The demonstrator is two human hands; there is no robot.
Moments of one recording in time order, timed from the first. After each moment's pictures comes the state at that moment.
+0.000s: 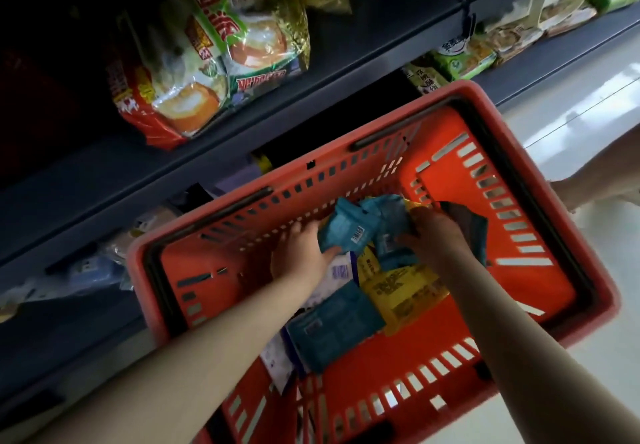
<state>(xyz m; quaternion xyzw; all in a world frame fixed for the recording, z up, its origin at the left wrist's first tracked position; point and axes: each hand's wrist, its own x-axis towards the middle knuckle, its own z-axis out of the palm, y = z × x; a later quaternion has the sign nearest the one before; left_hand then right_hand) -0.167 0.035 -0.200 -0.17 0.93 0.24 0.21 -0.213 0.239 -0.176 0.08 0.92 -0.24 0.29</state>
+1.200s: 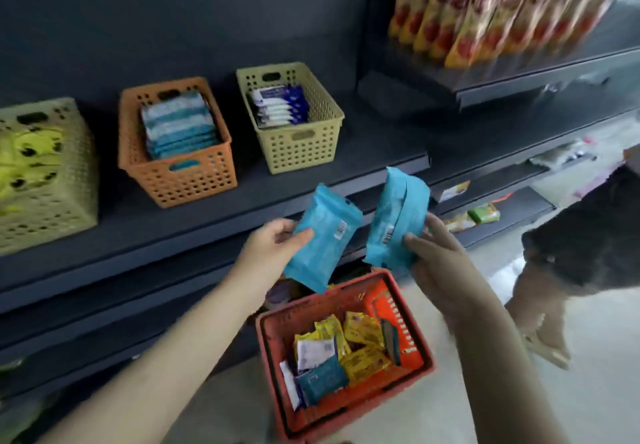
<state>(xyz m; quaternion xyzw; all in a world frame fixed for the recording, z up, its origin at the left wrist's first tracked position) -0.109 -0.022 0.368 -0.19 0.72 0.67 0.01 -0.141 0.207 0.383 0.06 0.56 -0.81 0.16</state>
